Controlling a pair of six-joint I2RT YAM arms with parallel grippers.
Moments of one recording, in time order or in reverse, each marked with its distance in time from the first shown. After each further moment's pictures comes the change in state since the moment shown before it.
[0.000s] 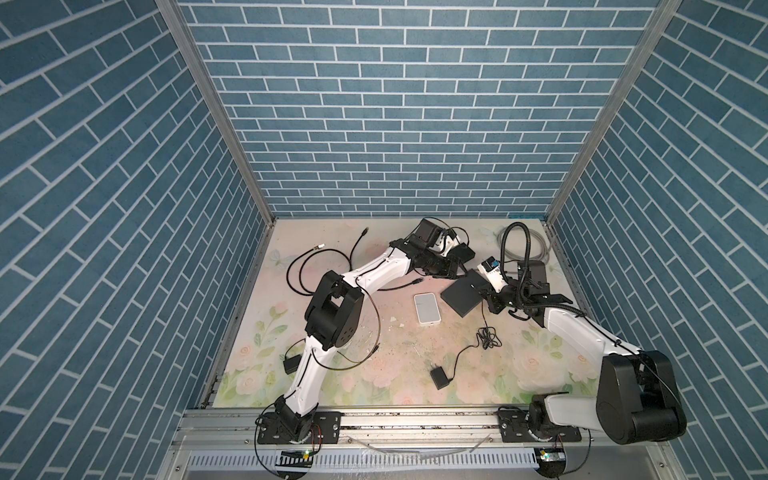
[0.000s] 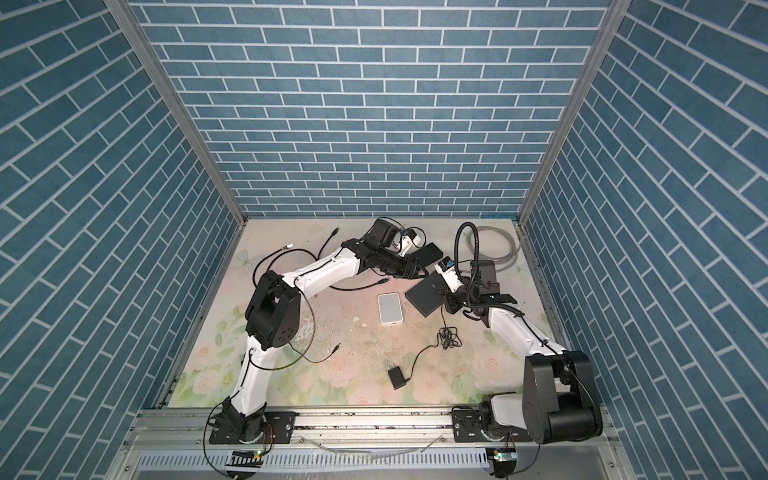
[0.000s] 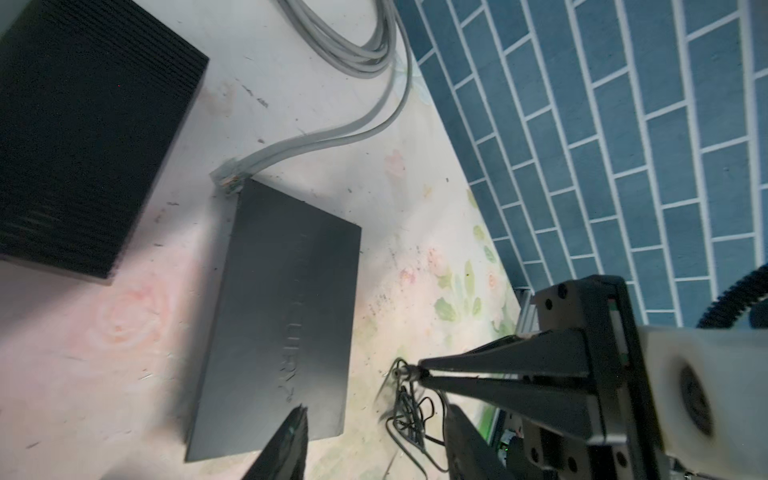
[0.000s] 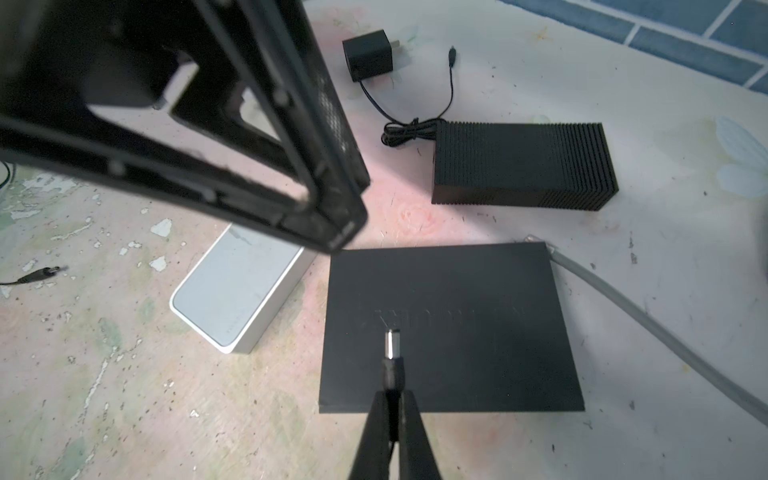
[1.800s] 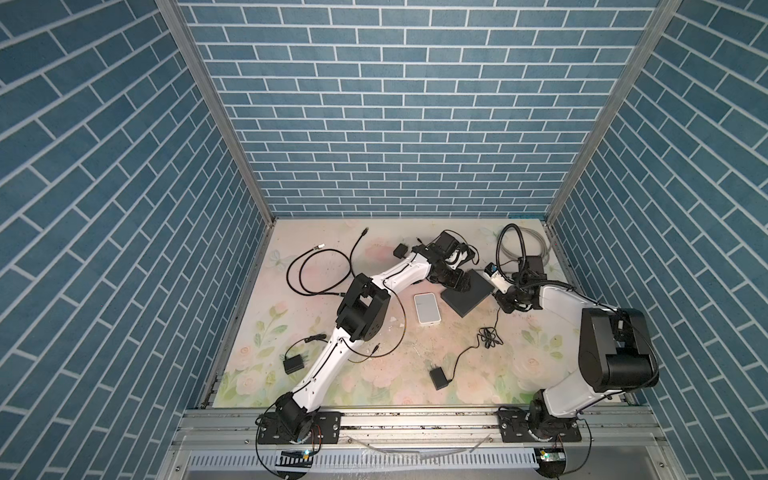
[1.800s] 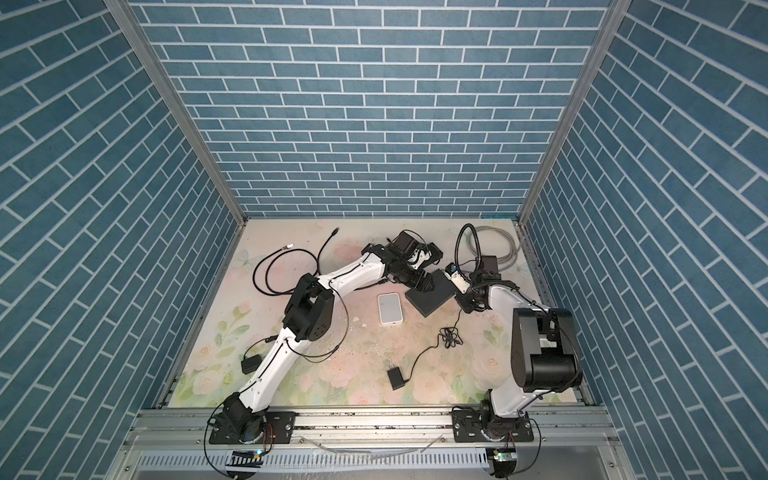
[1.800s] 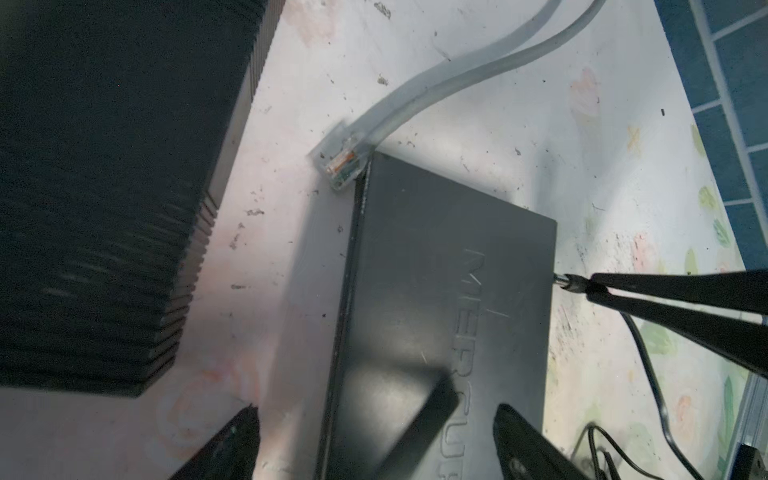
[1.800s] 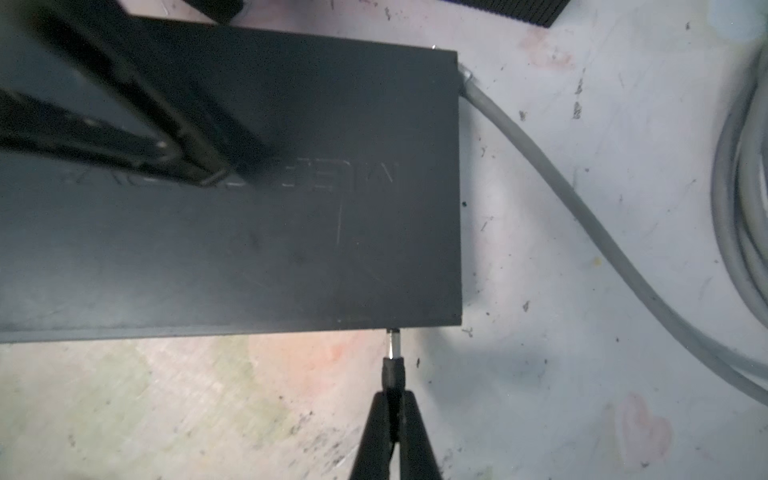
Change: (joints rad) left arm -0.051 0.344 0.377 -0.265 -0.284 0.230; right arm -0.118 0.278 0.126 -0.122 0.272 -0.330
